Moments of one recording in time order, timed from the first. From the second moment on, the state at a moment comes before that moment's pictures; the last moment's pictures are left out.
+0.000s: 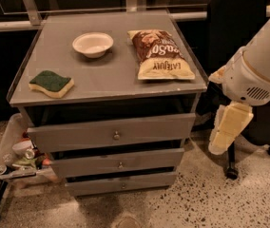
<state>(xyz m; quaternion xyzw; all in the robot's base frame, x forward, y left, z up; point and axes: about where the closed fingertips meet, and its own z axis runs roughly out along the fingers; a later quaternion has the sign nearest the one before) 0.431 -0.184 0.903 -0.60 0.78 0.03 0.16</state>
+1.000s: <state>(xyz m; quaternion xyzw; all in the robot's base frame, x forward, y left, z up) 0.379 -0.123 0.733 -0.56 0.81 0.15 0.10</state>
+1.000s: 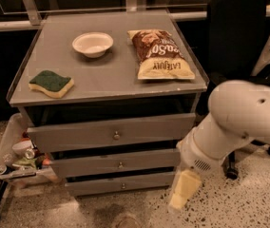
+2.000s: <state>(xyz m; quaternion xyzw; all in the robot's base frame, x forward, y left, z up) 0.388 -0.093 0.622 -0.54 0.81 0.20 0.08</state>
